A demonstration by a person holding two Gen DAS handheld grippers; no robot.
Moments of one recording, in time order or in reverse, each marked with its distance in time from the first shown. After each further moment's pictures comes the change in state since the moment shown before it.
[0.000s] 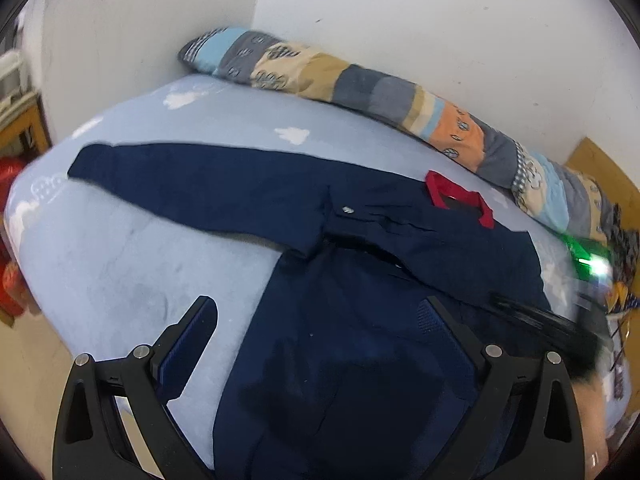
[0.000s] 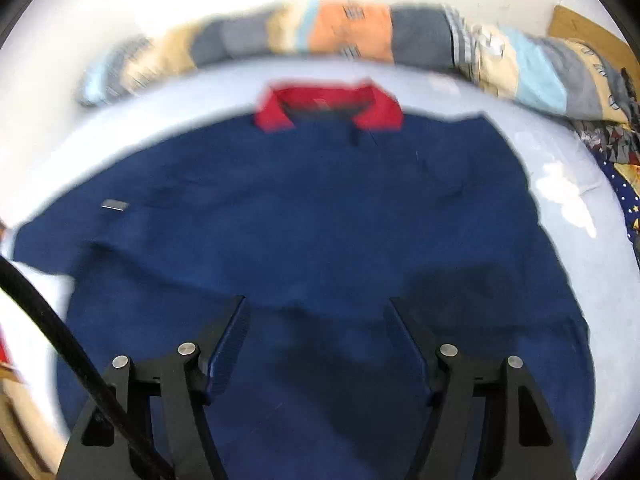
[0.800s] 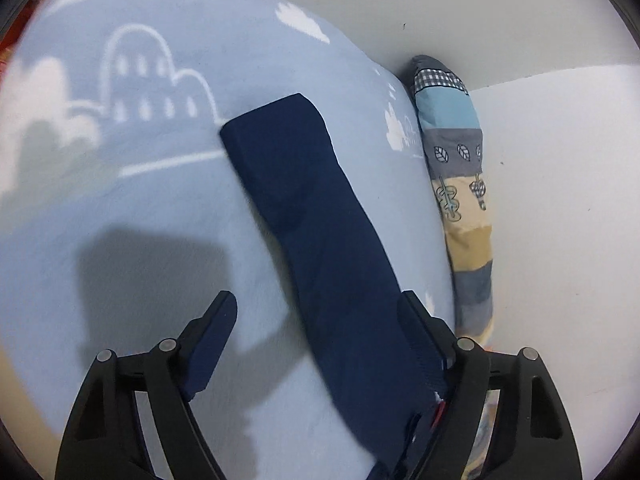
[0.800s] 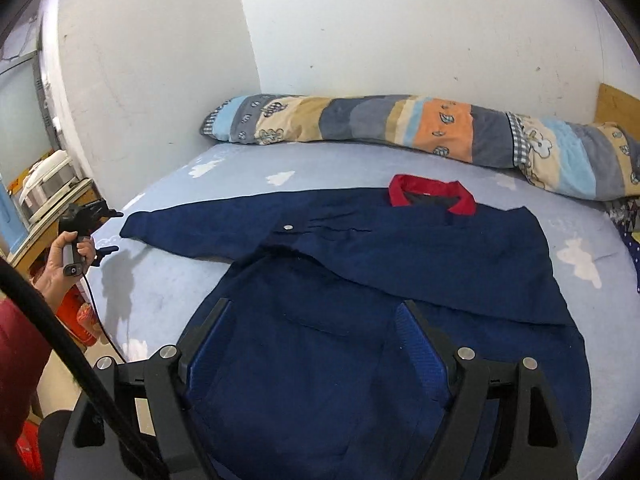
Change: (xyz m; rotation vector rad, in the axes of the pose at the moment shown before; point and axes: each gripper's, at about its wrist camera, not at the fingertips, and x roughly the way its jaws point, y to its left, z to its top) left arm 0.116 0.408 0.109 -0.902 0.006 -0.198; right arm -0.131 0.066 -0.078 -0.168 -0.243 0.224
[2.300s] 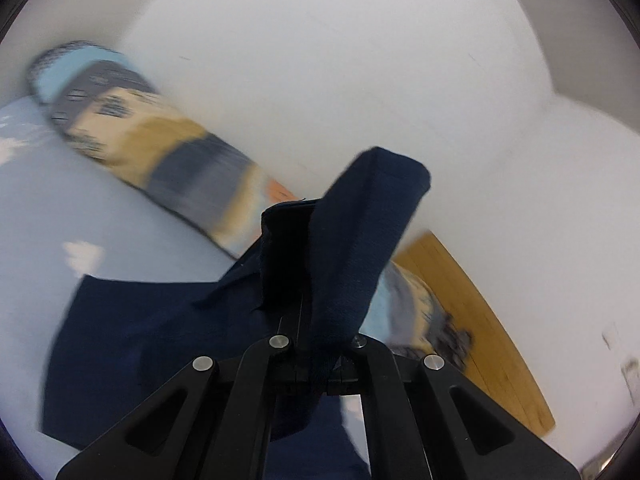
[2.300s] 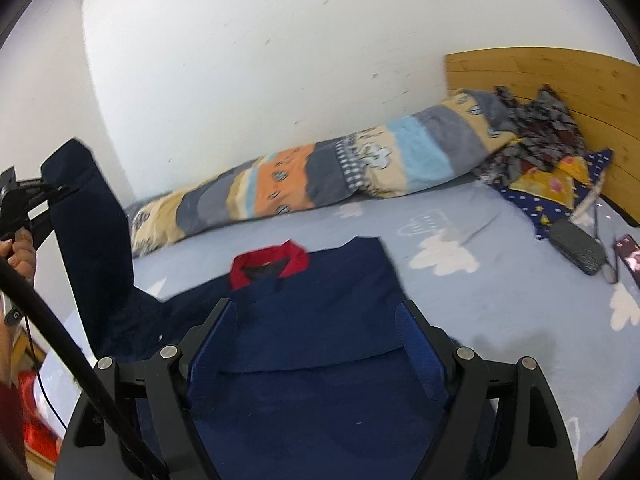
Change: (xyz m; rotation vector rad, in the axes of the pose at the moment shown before) left arm 0.026 -0.445 -0.342 0.791 0.199 -0.514; right arm -0.098 -0.163 0.017 0.386 -0.235 -0.328
